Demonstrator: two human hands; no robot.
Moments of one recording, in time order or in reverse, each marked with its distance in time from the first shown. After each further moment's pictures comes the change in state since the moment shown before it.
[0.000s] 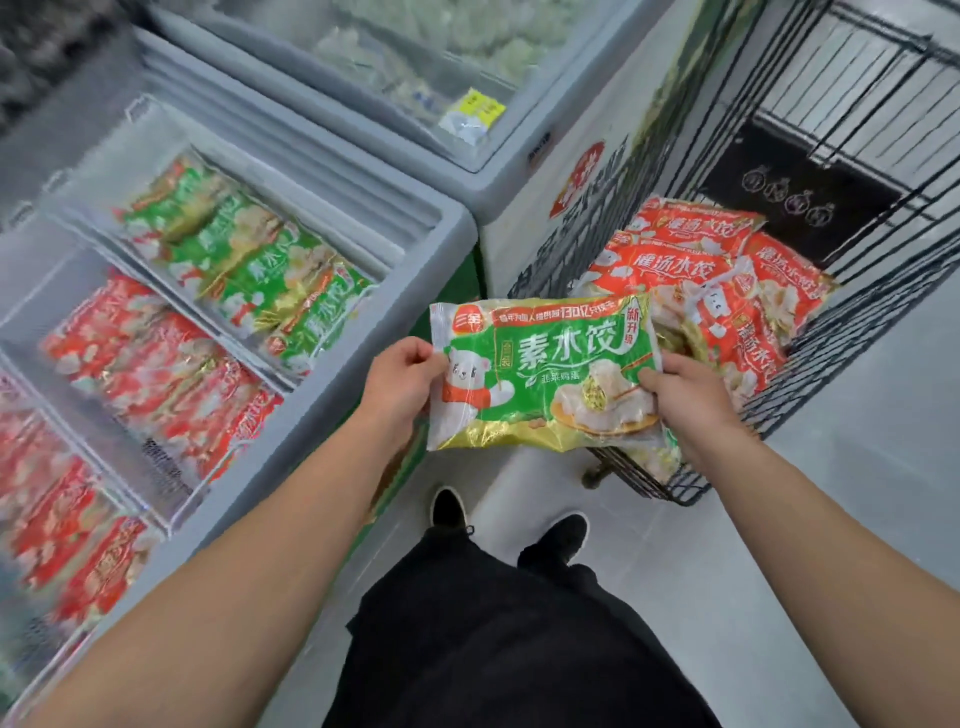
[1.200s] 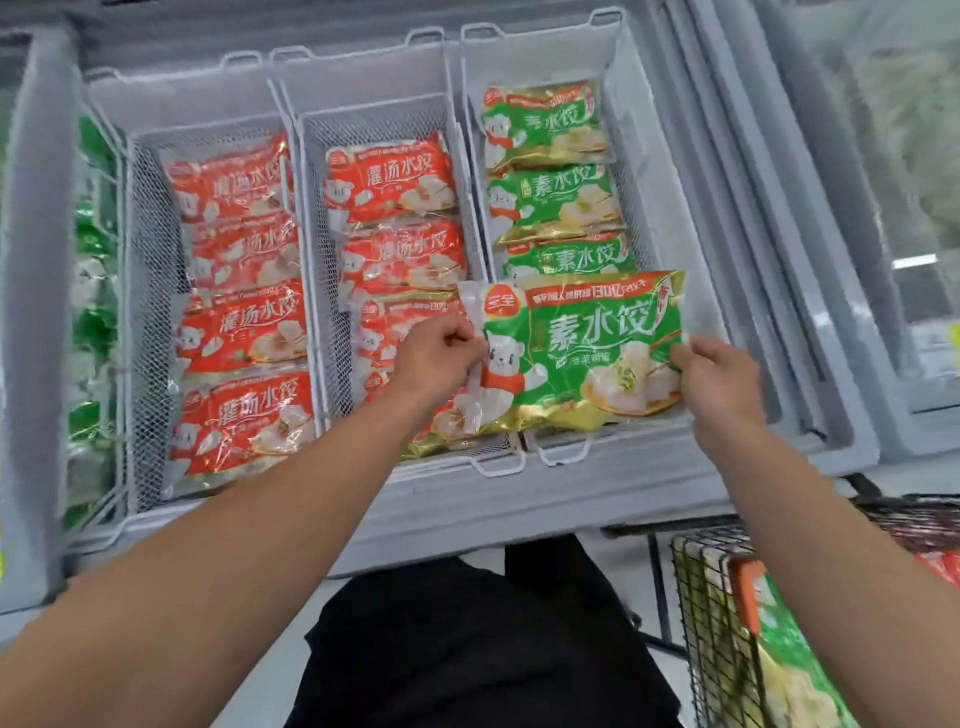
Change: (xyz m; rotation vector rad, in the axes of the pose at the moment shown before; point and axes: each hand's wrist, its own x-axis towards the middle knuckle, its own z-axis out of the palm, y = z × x) left_hand 0.086 -0.072 -0.341 -0.274 0.486 -0.050; right_hand 0.038 -0.191 0.432 -0.440 -0.273 -0.381
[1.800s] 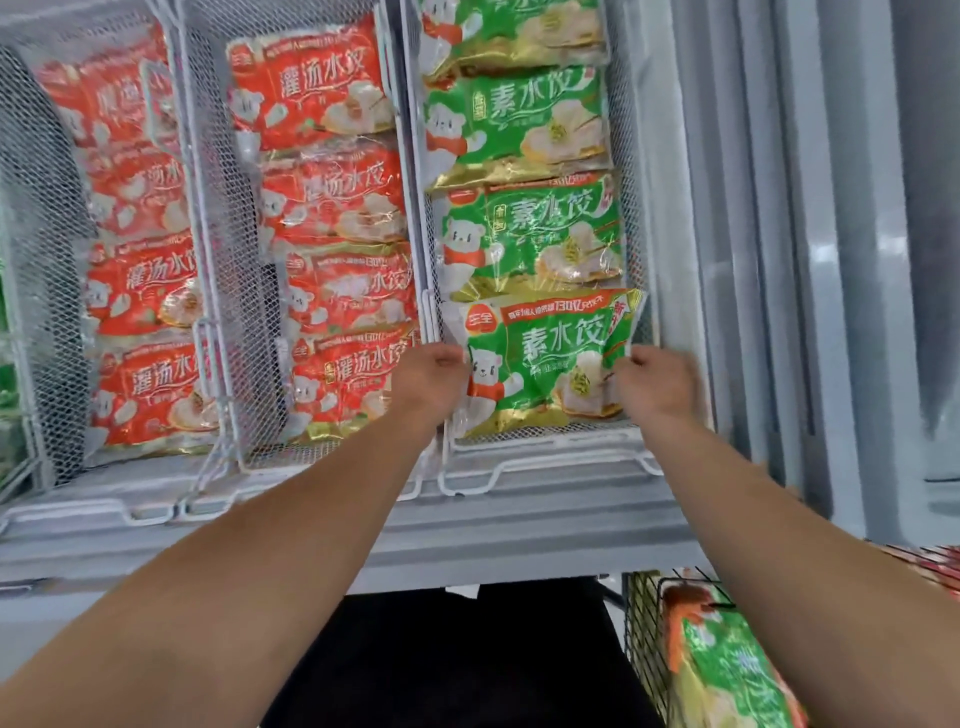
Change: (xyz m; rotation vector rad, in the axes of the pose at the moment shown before) left_hand 0.065 -0.012 0.147 0.207 0.102 -0.442; right_hand 0.139 0.060 0.011 -0.472 -0.302 0.159
